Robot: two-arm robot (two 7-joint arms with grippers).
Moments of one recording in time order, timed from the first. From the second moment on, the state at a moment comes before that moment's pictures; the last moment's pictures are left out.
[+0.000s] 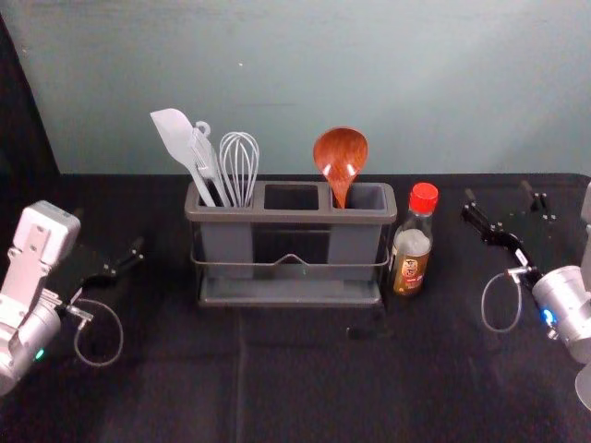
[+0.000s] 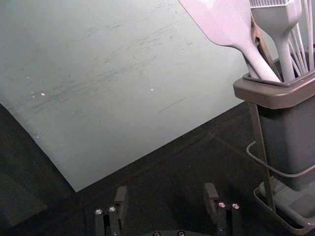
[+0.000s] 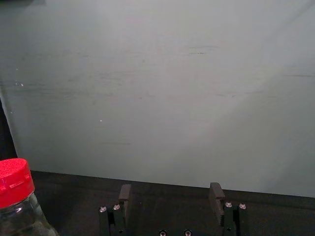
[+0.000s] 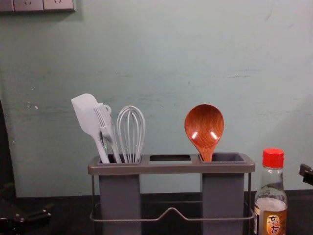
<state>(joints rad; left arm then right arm) -0.20 0.60 0.45 -1.41 -0.25 -0.12 0.03 0.27 0.22 -0.02 -1.15 0.22 -0.26 0.29</state>
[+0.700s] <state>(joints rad) -0.20 0.60 0.45 -1.41 -0.25 -0.12 0.03 0.27 0.22 -0.02 -1.15 0.22 -0.26 0.29</state>
